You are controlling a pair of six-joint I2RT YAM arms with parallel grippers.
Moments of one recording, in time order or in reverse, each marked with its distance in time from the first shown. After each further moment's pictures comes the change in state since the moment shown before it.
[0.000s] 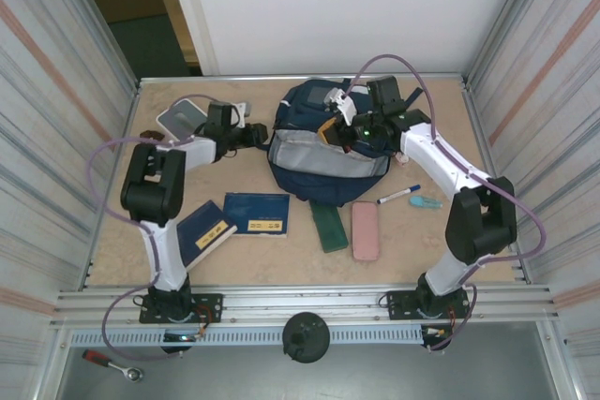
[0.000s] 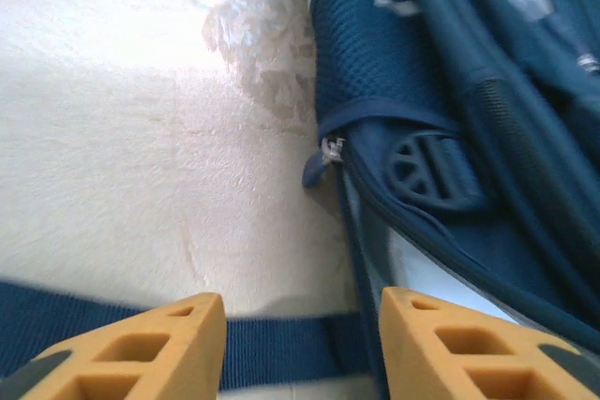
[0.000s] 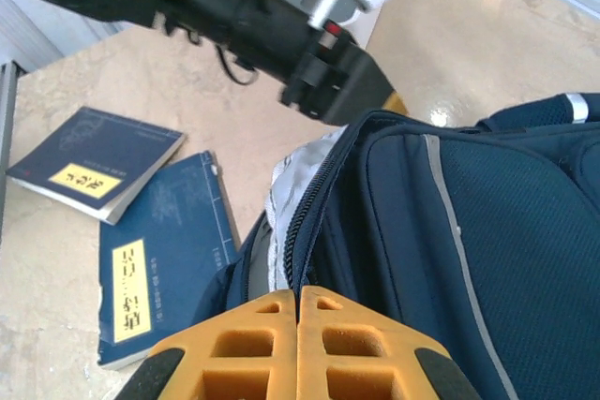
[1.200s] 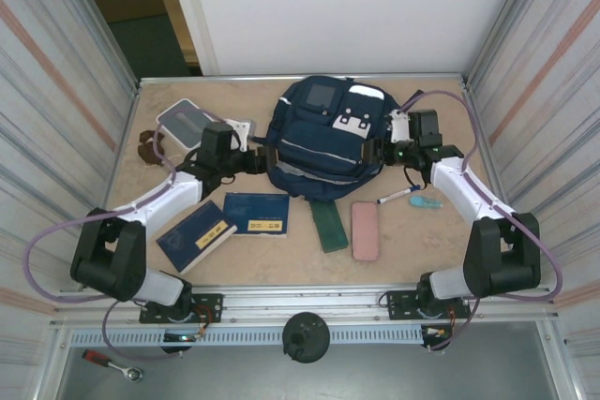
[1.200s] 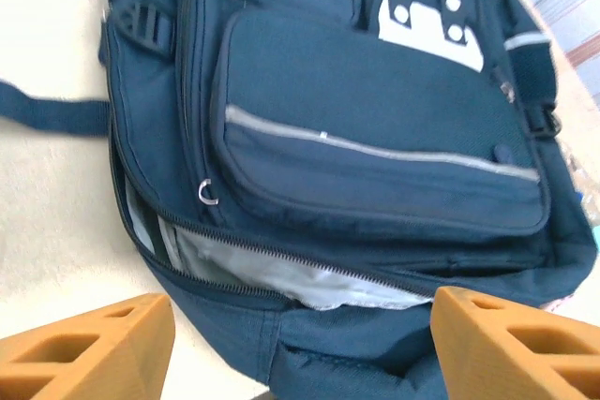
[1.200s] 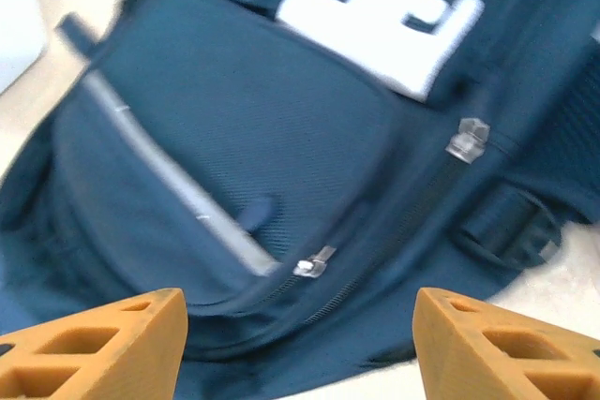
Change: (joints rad) left arm -0.190 -0.492 -0.308 -0.157 -0.091 0.003; right arm -0.219 -0.248 -0.444 0.109 0.401 0.575
